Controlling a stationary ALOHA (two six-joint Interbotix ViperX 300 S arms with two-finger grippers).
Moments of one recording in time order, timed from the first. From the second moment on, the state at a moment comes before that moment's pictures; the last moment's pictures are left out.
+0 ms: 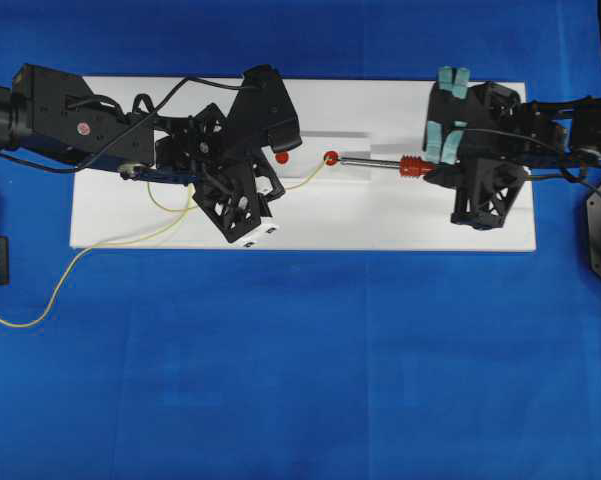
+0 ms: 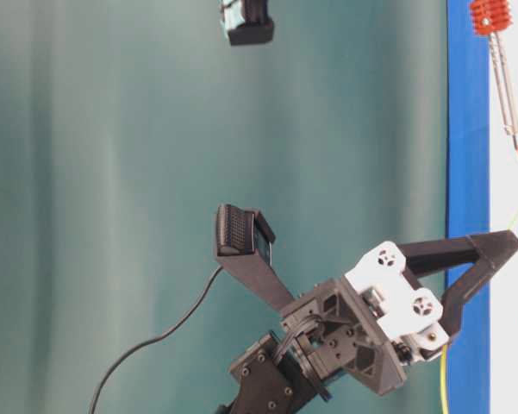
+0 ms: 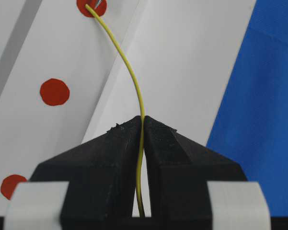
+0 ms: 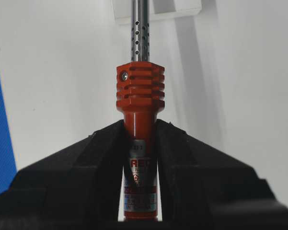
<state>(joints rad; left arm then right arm) 0.09 0.11 0.55 0.00 0.15 -0.33 -0.23 -0.27 0.93 0.06 0.33 0.04</state>
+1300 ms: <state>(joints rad) 0.08 0.11 0.55 0.00 0.15 -0.33 -0.23 -0.26 0.93 0.06 0.36 0.04</state>
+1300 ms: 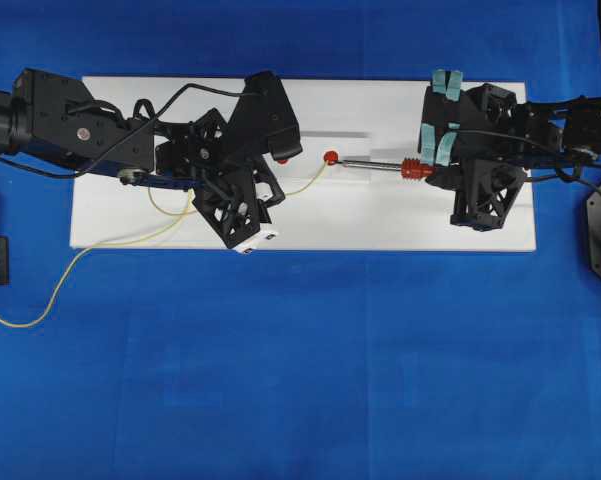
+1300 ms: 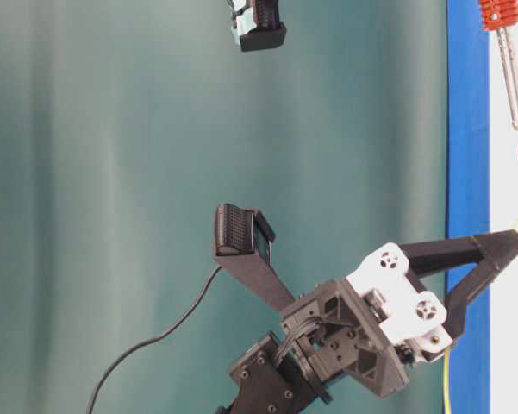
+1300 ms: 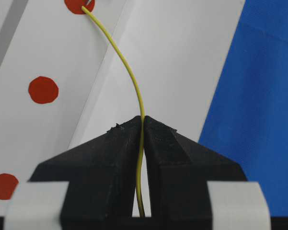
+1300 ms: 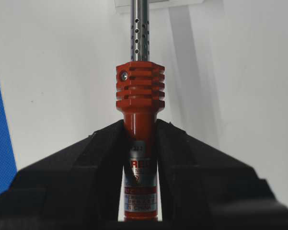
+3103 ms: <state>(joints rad) 0.08 0.11 0.54 0.00 0.15 -0.32 -0.23 -0.25 0.92 0.06 0.36 0.04</state>
